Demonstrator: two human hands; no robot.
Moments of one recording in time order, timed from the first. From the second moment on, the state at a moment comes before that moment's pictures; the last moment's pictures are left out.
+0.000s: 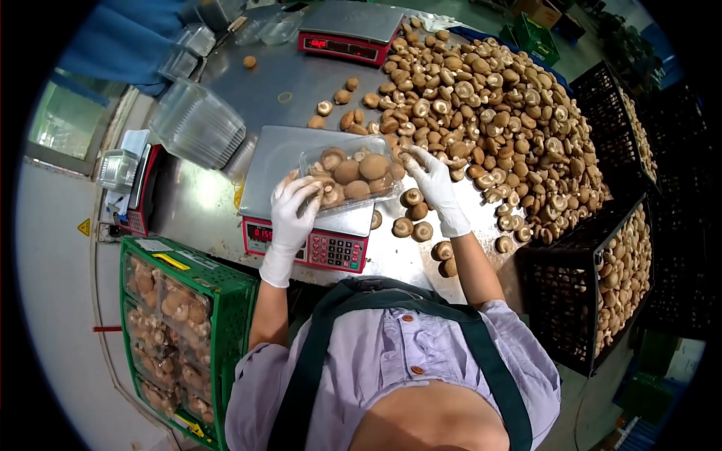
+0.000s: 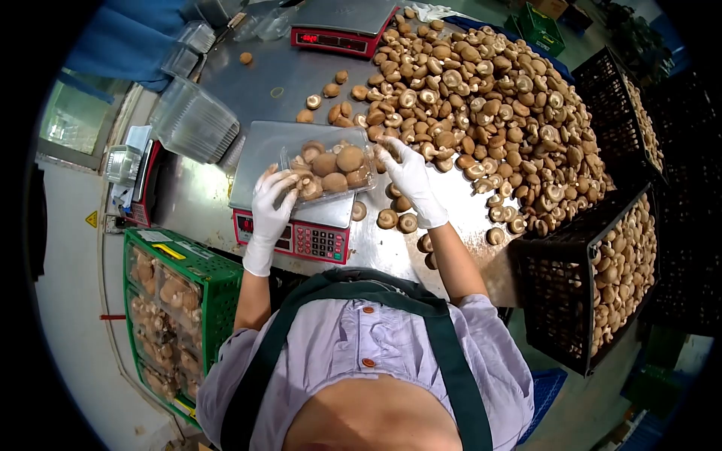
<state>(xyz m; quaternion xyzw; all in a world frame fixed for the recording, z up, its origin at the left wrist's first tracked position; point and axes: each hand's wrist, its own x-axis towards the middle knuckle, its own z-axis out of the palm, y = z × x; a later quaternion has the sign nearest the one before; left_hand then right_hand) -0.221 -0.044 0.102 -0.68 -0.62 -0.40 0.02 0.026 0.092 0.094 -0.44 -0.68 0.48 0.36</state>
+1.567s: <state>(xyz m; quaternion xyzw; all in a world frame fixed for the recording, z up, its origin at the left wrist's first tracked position) -0.216 -0.224 0.106 -0.34 -0.66 -0.64 -0.17 -0.041 -0.052 0.089 -0.08 -0.81 0.46 0.35</state>
